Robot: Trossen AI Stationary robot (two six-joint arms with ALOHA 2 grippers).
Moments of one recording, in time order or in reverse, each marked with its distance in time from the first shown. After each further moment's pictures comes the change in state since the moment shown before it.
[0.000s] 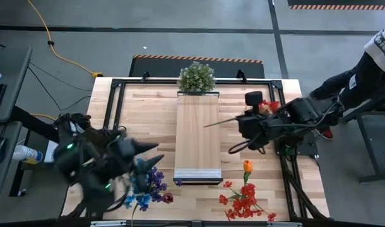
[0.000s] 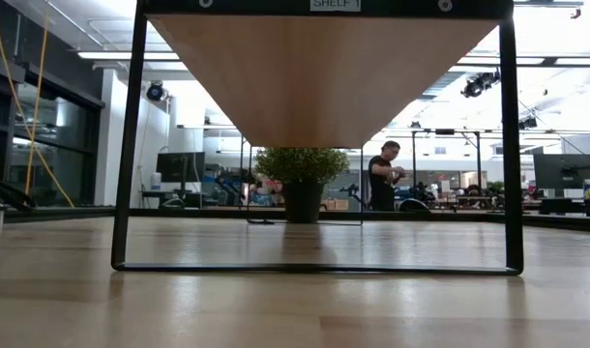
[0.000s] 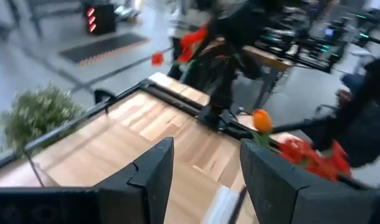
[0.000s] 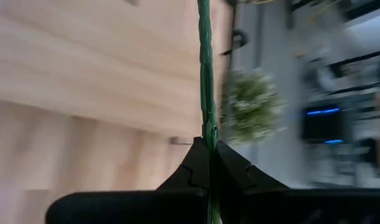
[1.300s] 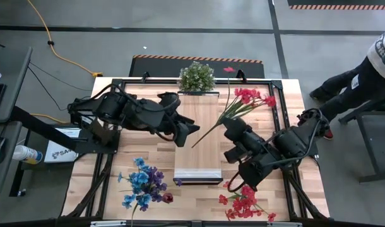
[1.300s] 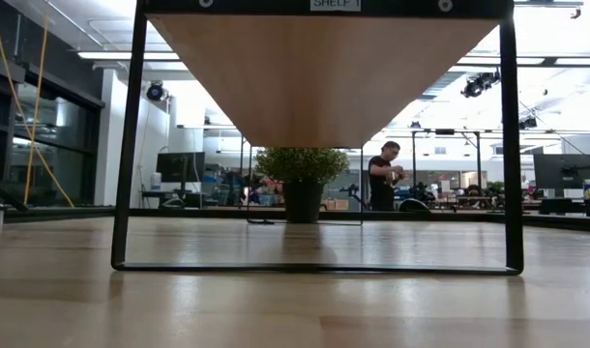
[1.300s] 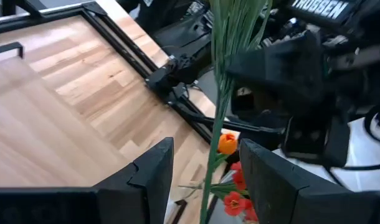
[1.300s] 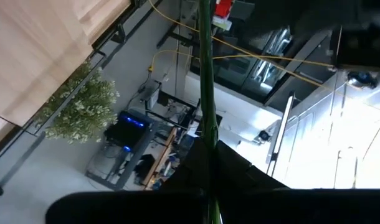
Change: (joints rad) left arm 0.544 0.000 0.041 0.326 0.792 0.102; right arm 0.201 0.256 0.229 0.170 0.622 -0.910
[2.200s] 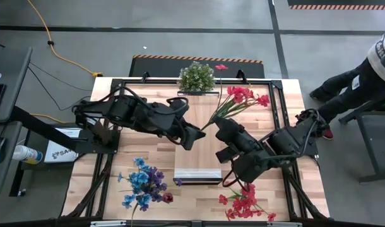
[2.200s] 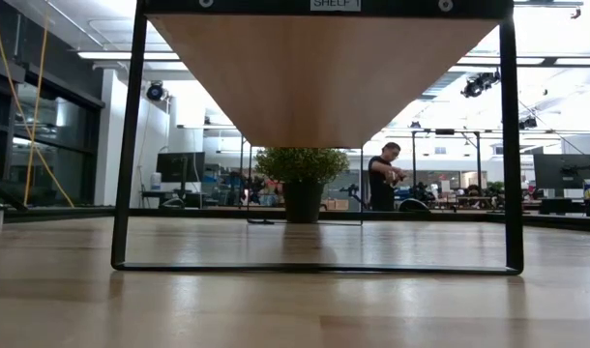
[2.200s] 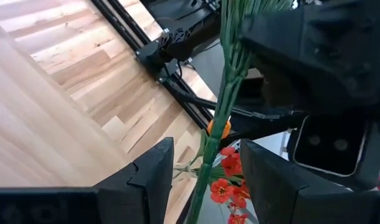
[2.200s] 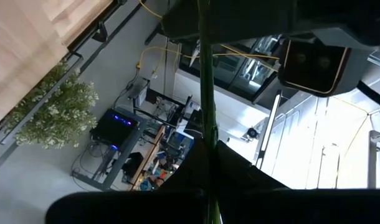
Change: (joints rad) left arm 0.016 0.046 -0.001 0.017 0.100 -0.092; right arm -0.036 0.017 0.000 0.259 0.010 -0.255
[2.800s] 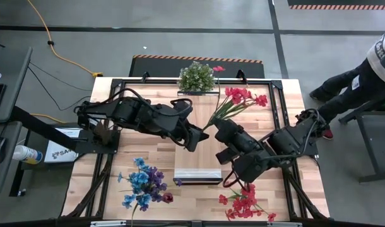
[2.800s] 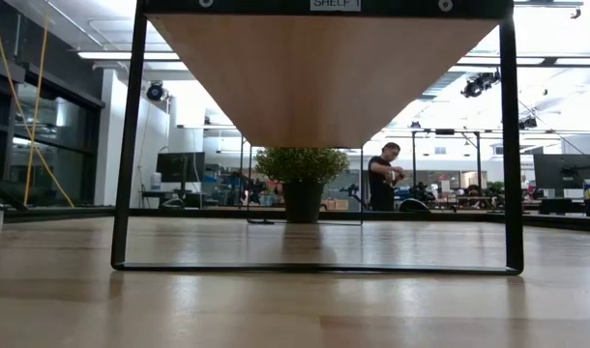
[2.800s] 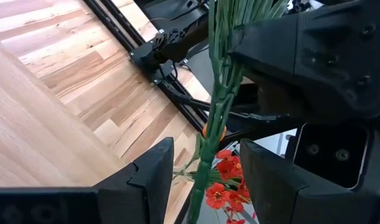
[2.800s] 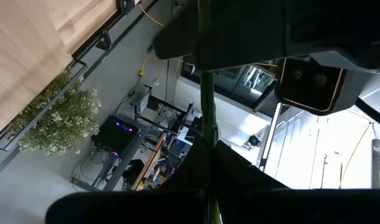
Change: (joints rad) left arm 0.000 0.023 0.000 0.039 0.007 0.009; right arm 0.007 0.000 0.000 0.003 -0.038 -0.004
